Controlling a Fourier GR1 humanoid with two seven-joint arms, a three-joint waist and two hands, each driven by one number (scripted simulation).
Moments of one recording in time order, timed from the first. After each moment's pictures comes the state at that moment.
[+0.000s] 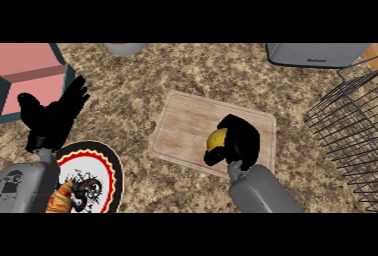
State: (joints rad) left arm -0.27 0.28 0.09 -1.38 0.09 -0.04 0.24; right arm -0.40 -0.01 0.48 -1.30 0.91 -0.25 1.06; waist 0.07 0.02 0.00
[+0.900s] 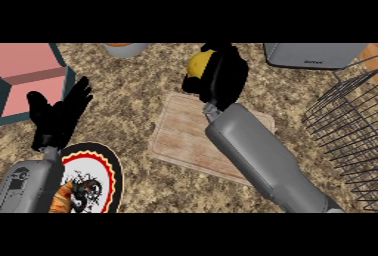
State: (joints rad) left arm -0.28 0.27 0.08 -1.34 0.07 -0.03 0.23; right arm -0.92 -0.01 0.44 -1.07 1.13 -0.62 1.16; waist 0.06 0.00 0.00
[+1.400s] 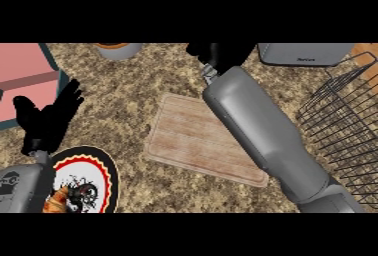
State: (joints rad) left arm -0.26 0.29 0.12 -1.34 0.09 -0.04 0.21; right arm -1.14 -0.01 0.27 -0.95 1.30 -0.55 1.26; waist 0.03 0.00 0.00
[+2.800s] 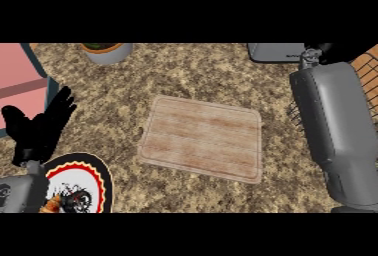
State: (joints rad) left arm -0.19 0.29 0.14 -1.40 0.09 -0.04 0.22; right arm -0.95 -0.16 -0.14 -1.14 1.56 -0.38 1.15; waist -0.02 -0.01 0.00
